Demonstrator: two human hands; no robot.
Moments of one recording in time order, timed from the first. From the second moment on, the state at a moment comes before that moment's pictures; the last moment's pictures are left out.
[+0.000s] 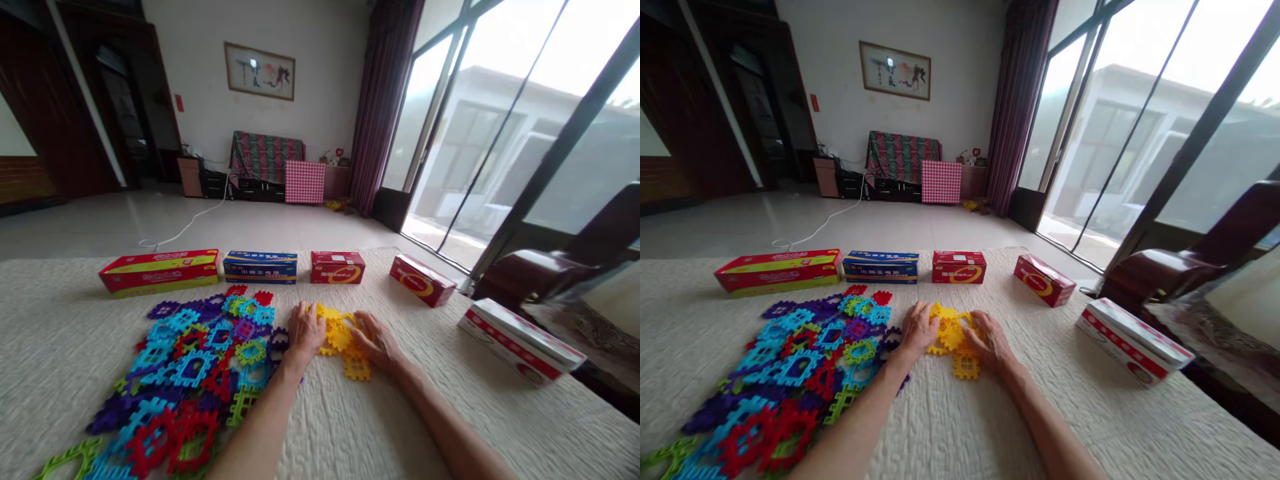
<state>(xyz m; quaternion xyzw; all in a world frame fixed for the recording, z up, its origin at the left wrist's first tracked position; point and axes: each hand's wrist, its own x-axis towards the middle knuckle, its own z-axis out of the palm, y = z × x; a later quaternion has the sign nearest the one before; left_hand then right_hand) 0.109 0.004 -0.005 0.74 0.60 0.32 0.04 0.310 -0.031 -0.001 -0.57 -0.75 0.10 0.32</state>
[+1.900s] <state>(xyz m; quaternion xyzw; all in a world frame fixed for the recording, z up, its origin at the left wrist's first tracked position) 0.118 0.022 -0.014 0.64 0.54 0.52 0.18 0.278 -0.016 0.007 -0.56 -0.68 0.25 0.40</state>
